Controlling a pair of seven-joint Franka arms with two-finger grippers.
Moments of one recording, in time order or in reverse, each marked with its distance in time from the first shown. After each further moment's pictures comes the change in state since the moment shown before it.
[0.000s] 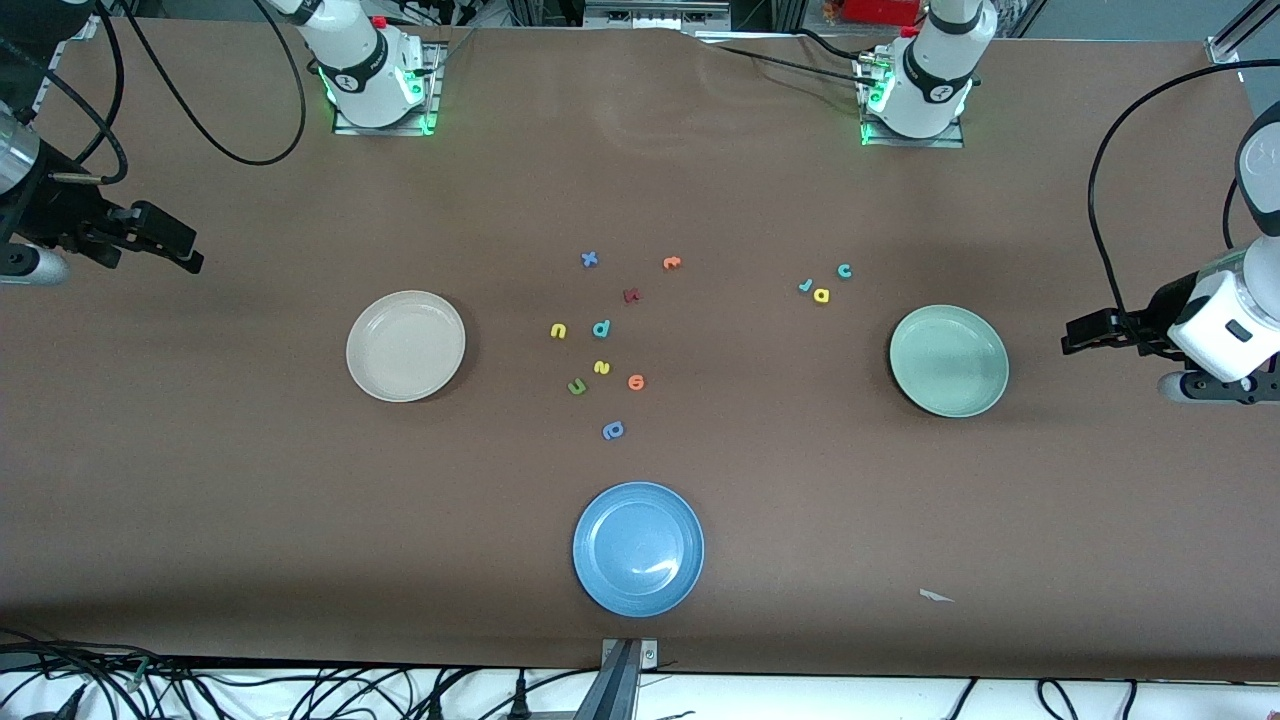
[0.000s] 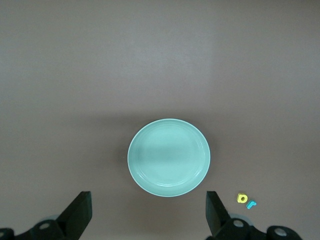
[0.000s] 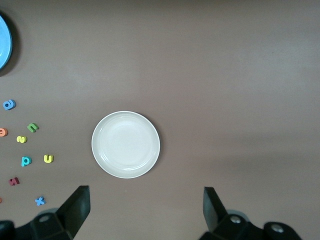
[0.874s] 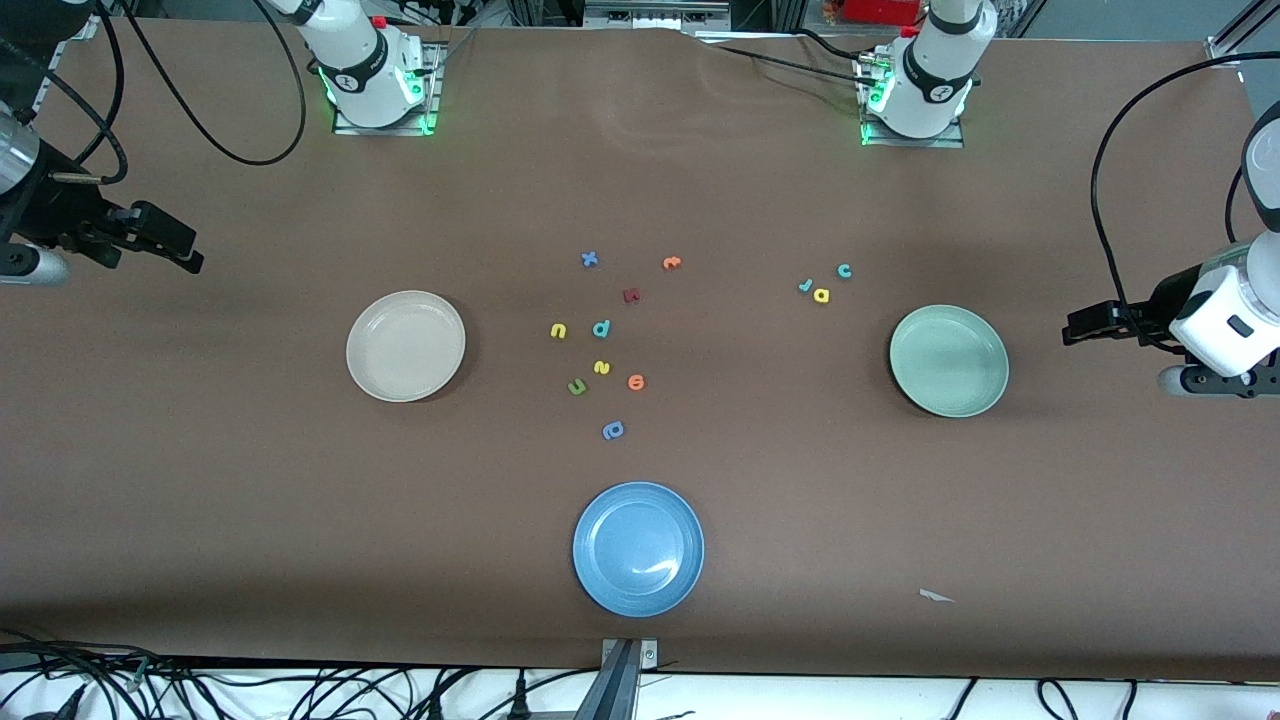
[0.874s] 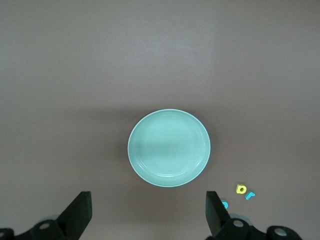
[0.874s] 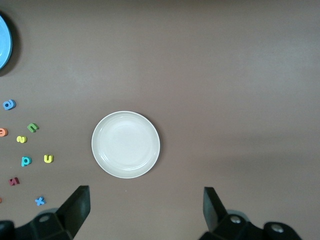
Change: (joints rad) left arm 0.002 -0.006 0.002 0.004 0.000 -0.045 -0.016; right arm 0.000 0.000 0.000 0.000 0.000 0.000 0.000
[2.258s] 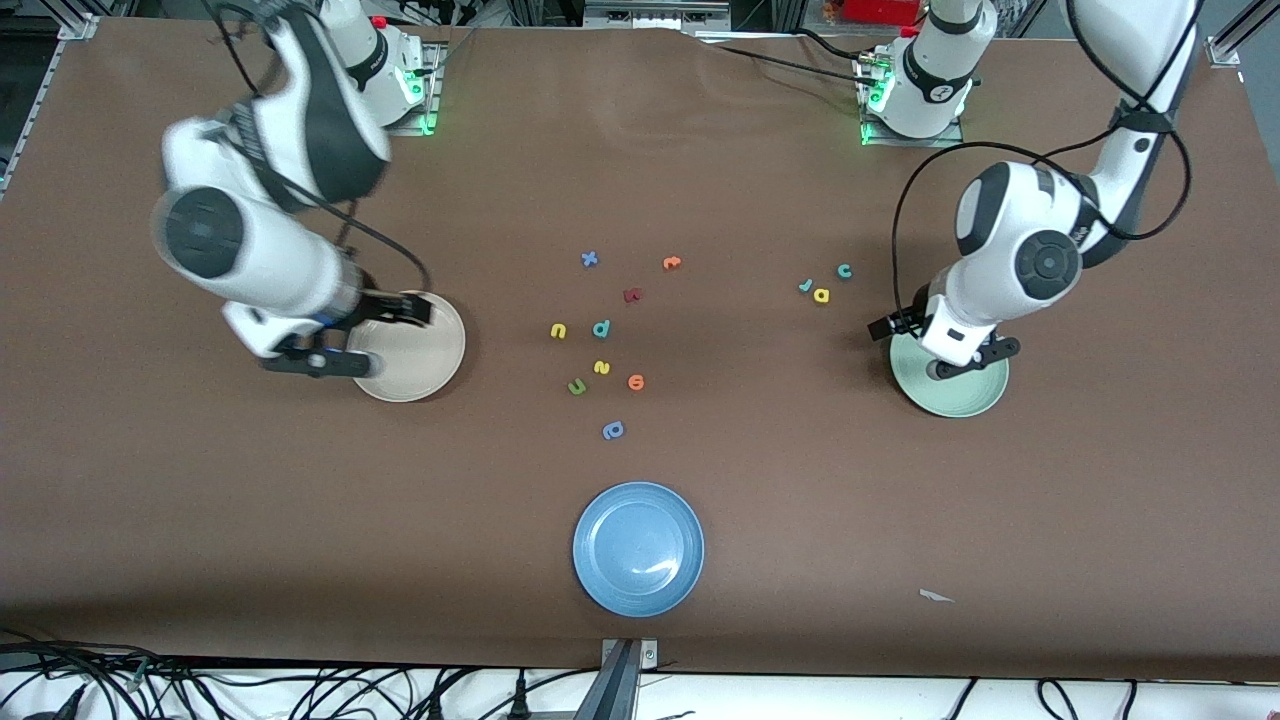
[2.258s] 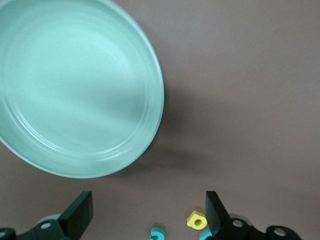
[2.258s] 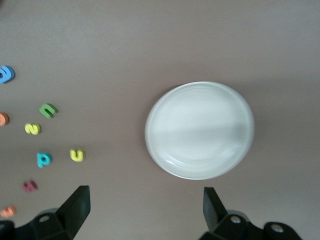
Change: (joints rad) left arm -0.008 0.017 -0.262 -0.653 -0.008 0.597 -0.573; right arm 0.333 0.325 0.015 -0.035 0.023 0.171 0.375
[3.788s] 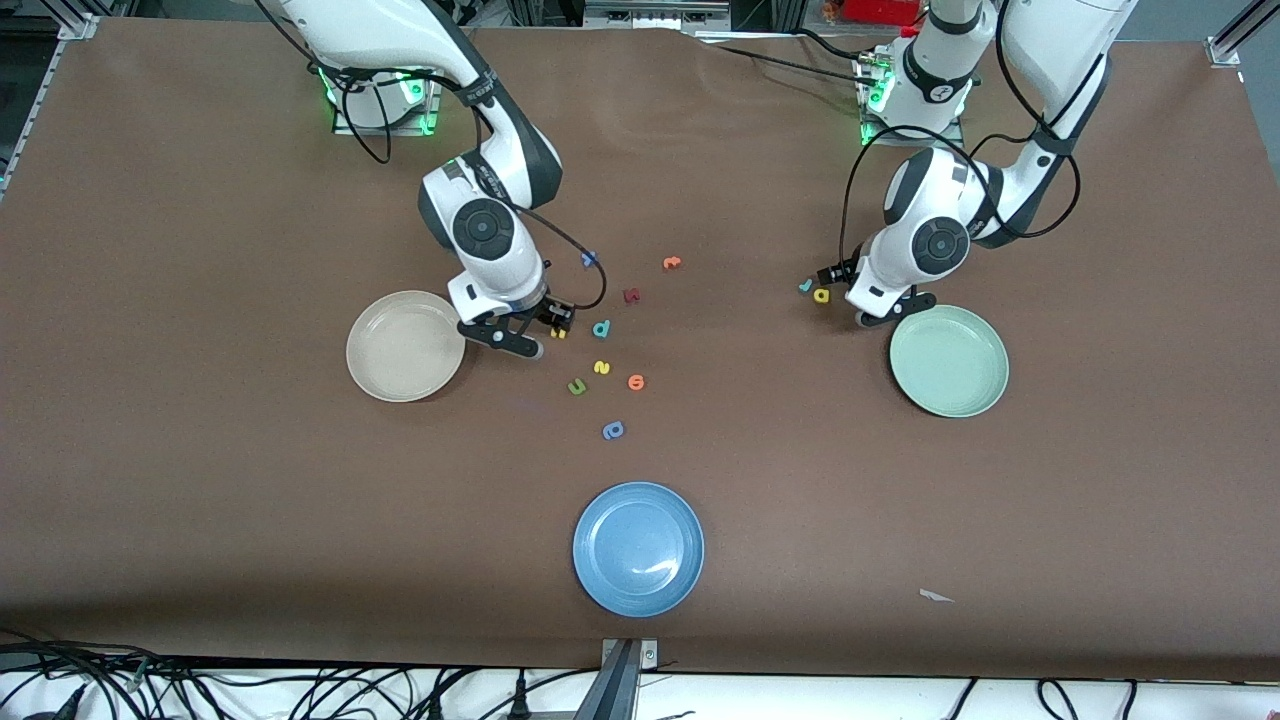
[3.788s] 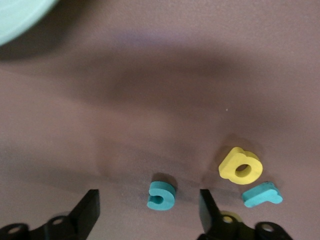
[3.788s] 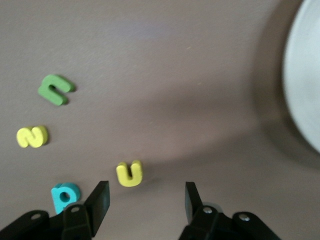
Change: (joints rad) left arm 0.002 0.066 -0.125 -0.214 0.000 0.106 -0.069; right arm 0.267 0.168 0.002 -0.279 -0.002 0.574 0.441
